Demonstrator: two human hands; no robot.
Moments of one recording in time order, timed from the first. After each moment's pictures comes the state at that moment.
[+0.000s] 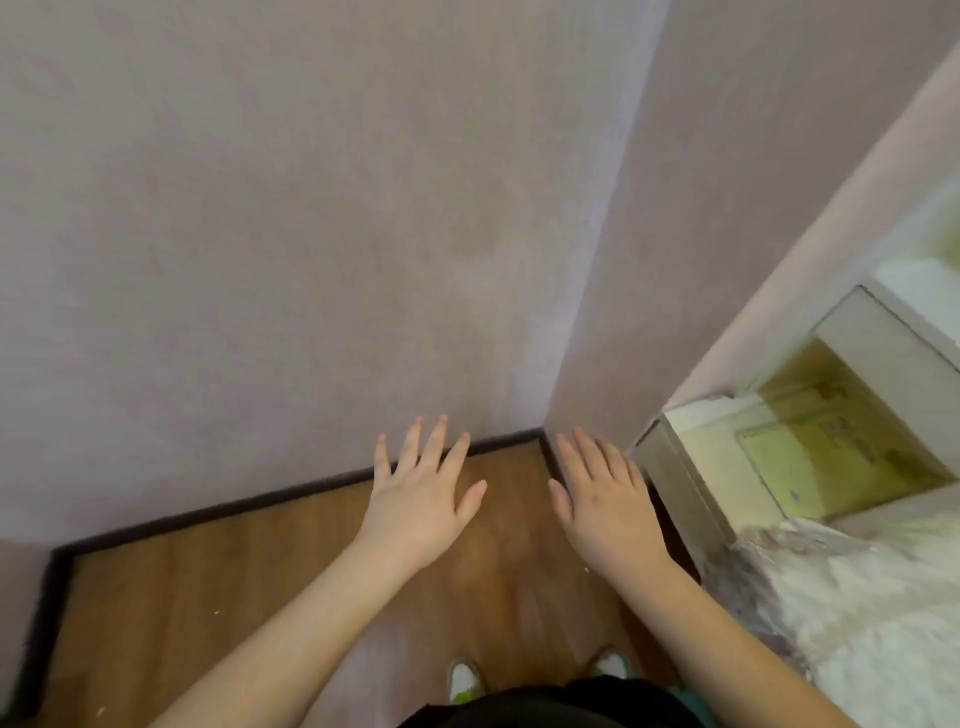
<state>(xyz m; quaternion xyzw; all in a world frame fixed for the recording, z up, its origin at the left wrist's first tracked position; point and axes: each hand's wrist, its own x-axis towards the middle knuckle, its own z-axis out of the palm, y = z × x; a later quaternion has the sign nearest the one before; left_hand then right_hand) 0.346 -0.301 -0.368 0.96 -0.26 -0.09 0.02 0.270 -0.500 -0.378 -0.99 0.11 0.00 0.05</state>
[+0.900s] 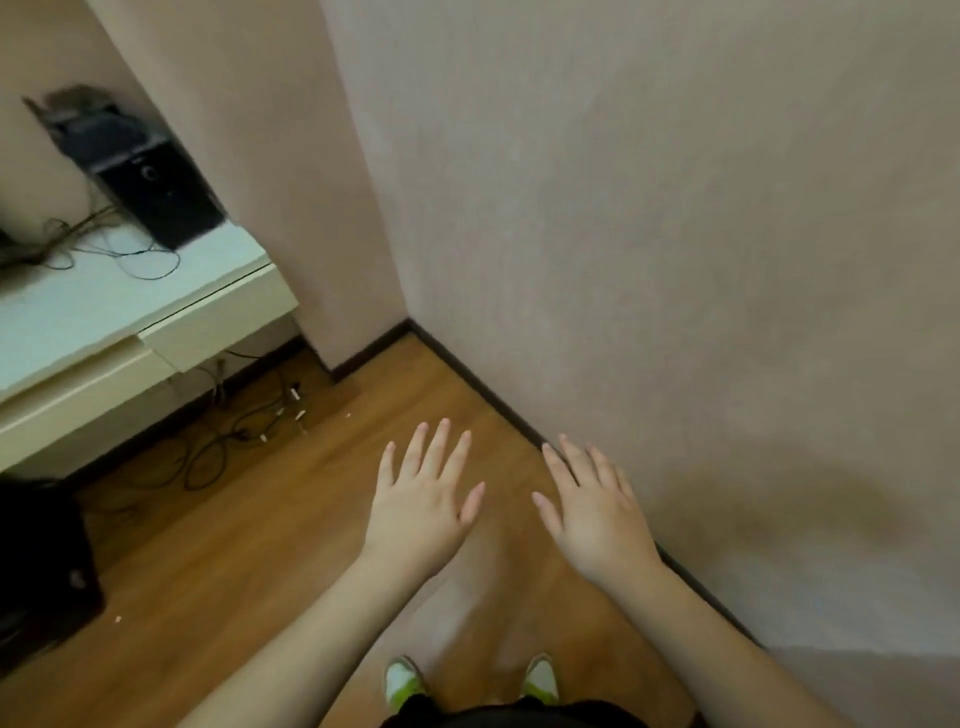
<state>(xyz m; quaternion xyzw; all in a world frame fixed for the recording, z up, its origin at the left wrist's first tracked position) 0.275 -0.140 -0.369 0.95 0.31 -0.05 0.03 0.411 -0.286 -0.375 -0.89 -0.44 0.10 0.05</state>
